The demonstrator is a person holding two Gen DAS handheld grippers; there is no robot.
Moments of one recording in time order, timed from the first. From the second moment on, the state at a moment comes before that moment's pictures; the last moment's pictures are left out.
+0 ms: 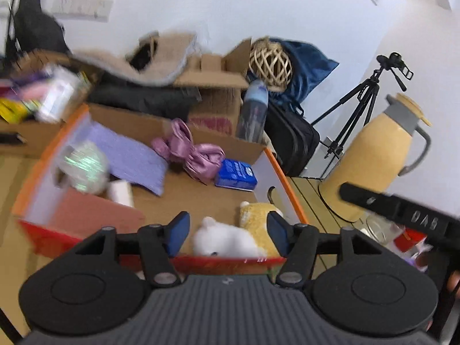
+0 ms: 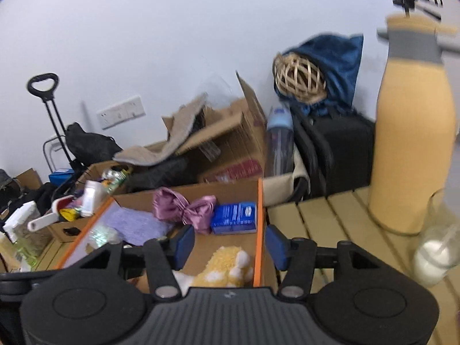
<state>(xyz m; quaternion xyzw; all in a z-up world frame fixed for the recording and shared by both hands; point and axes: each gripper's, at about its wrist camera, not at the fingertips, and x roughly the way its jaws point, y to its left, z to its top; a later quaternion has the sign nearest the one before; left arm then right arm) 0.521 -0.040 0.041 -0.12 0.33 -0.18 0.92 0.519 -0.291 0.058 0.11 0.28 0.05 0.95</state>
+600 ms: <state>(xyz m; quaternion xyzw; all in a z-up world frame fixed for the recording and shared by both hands) 0.190 0.027 0.077 0.03 0.11 -0.08 0.99 0.223 -0.269 0.091 0.03 0.16 0.12 0.98</state>
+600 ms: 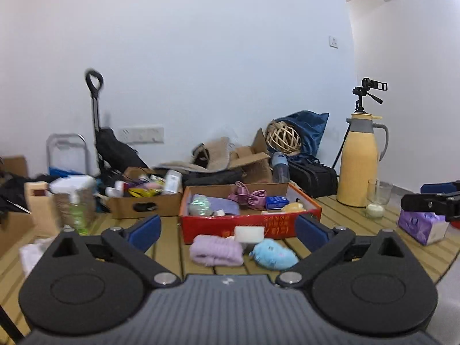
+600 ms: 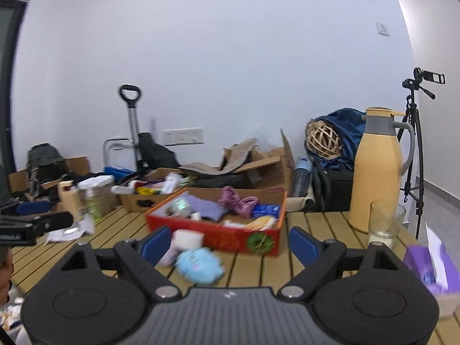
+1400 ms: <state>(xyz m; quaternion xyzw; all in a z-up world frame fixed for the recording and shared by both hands) 0.157 0.042 0.014 -0.03 0.19 -0.07 0.98 0.146 -0.237 0.016 0.05 0.22 0.10 0.97</state>
